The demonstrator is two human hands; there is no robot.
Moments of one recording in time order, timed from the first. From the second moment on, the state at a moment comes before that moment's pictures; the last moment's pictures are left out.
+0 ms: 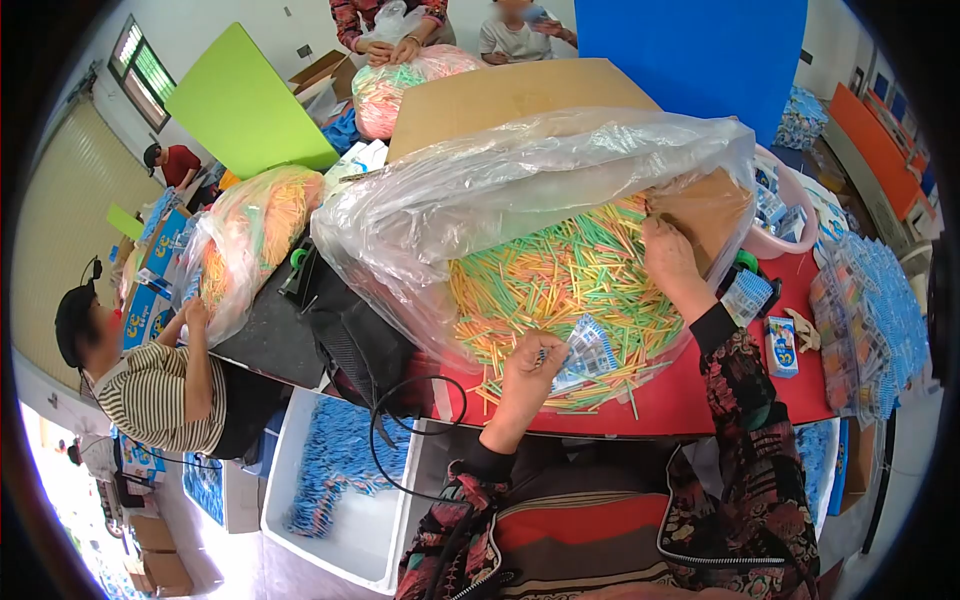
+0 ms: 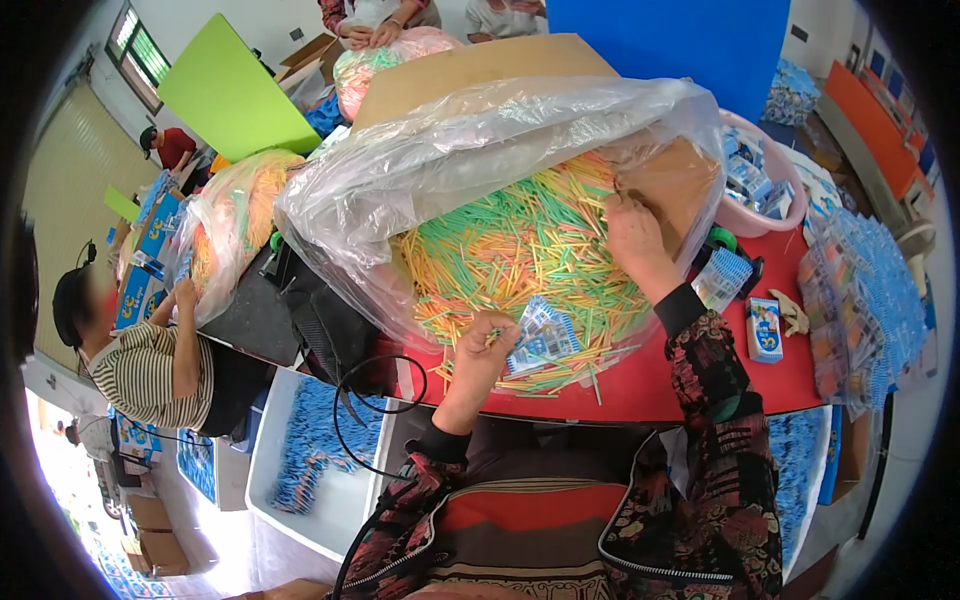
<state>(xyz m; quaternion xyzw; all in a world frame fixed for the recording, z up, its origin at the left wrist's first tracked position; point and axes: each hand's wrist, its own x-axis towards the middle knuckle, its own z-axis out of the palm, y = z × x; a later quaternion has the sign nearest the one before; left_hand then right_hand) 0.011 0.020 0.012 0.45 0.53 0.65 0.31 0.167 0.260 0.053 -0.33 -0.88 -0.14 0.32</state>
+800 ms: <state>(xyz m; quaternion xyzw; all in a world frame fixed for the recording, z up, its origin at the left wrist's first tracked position) 0.007 0.029 0.064 0.53 0.42 0.62 0.39 0.173 0.157 0.089 -0.13 -0.86 0.47 0.17</state>
